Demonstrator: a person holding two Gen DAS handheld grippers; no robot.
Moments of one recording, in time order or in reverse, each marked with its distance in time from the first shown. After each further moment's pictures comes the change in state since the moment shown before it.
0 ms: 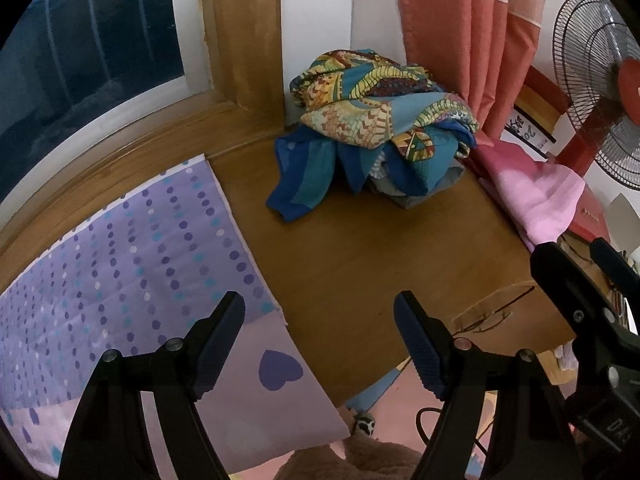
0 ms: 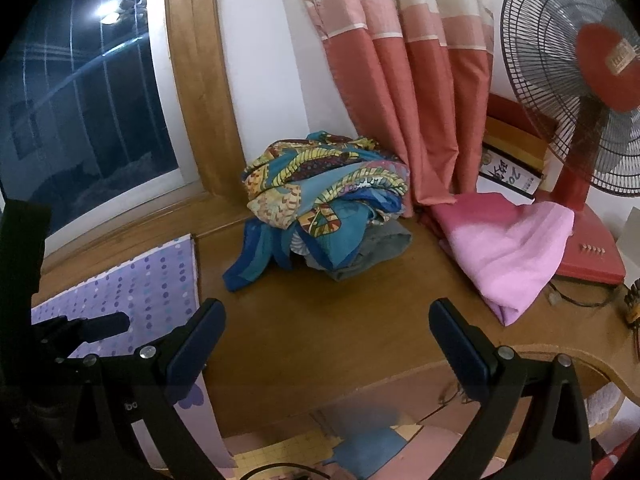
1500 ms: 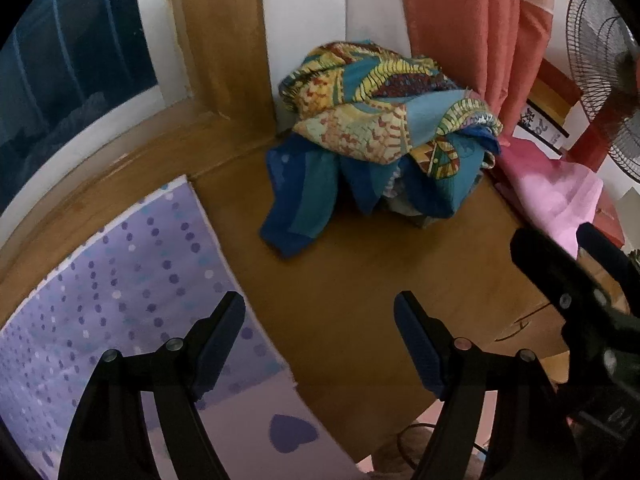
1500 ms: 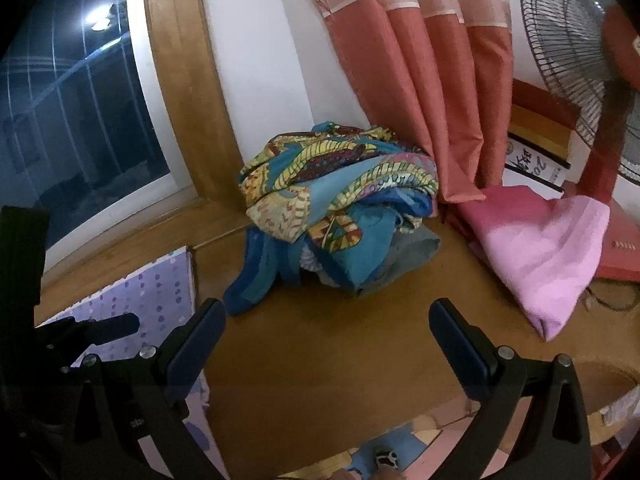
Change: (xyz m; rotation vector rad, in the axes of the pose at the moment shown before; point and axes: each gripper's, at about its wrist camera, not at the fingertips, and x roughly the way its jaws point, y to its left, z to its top) left arm 0.056 -0.004 0.042 0.058 0.027 -0.004; right arm 0.072 0.002 0.021 0.036 0.028 0.046
